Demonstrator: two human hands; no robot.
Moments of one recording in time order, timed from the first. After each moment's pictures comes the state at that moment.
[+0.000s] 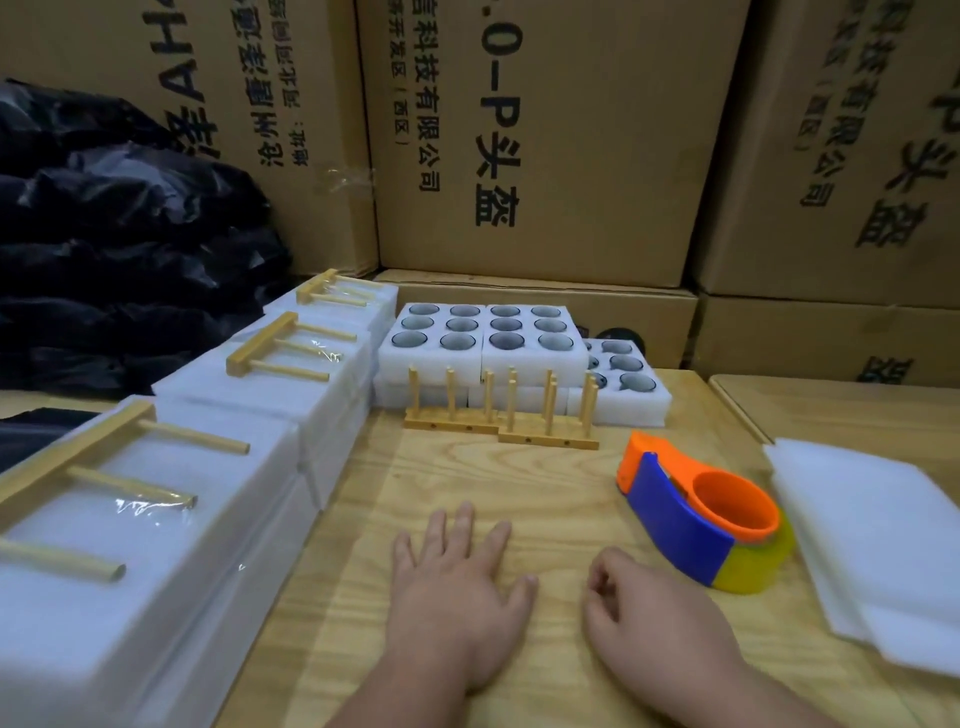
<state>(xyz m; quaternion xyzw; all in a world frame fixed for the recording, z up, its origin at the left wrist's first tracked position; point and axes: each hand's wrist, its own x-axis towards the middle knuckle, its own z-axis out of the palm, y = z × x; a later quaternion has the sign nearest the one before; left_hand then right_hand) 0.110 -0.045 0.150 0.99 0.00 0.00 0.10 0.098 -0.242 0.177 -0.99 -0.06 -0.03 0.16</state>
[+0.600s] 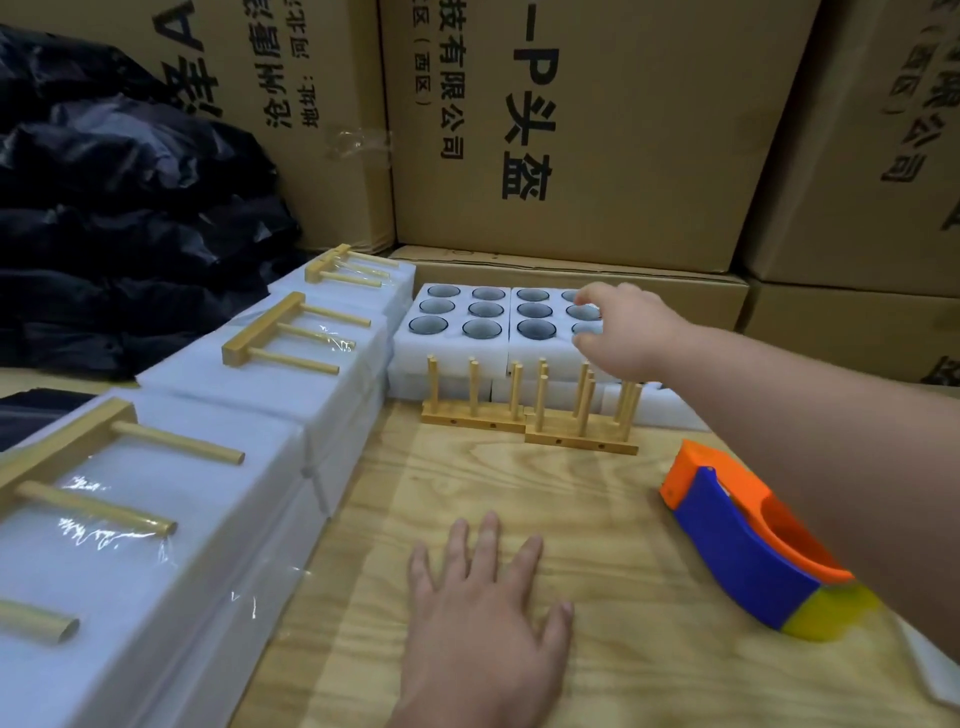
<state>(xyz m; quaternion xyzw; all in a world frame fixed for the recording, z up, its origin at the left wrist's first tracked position) 0.118 -0.043 0.140 0.99 0.01 0.03 0.15 0.327 -0.197 0.318 -0.98 -0.13 -0.09 0.13</state>
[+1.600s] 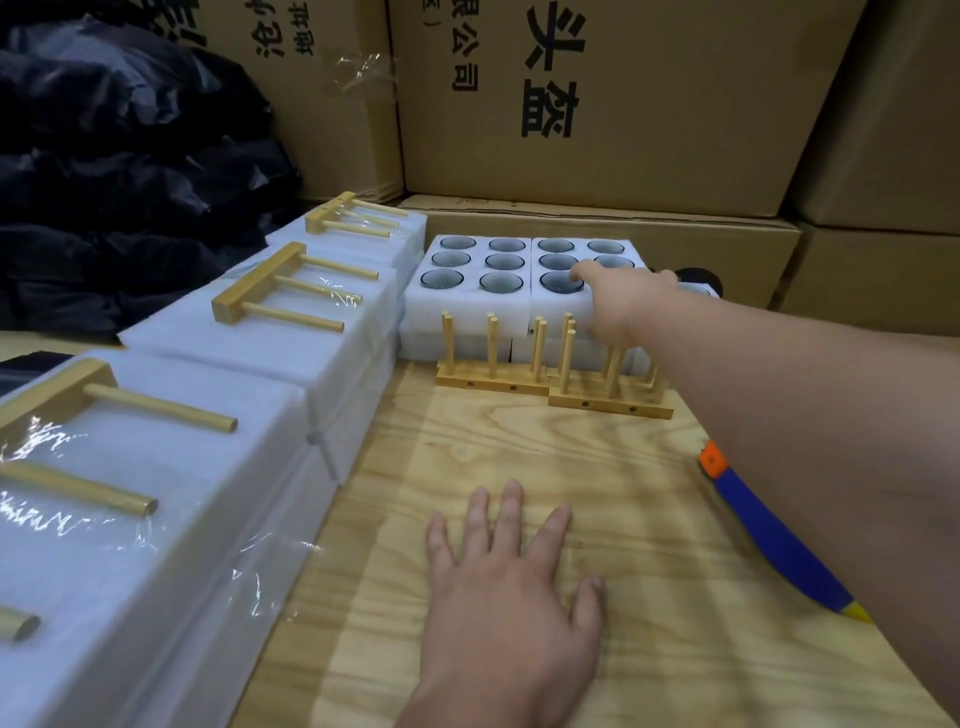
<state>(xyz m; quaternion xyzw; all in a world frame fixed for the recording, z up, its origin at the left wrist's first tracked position) 0.116 -0.044 0.145 0.99 0.00 0.02 0.14 0.380 -0.162 0.278 -1.00 -0.05 0.00 -0.01</state>
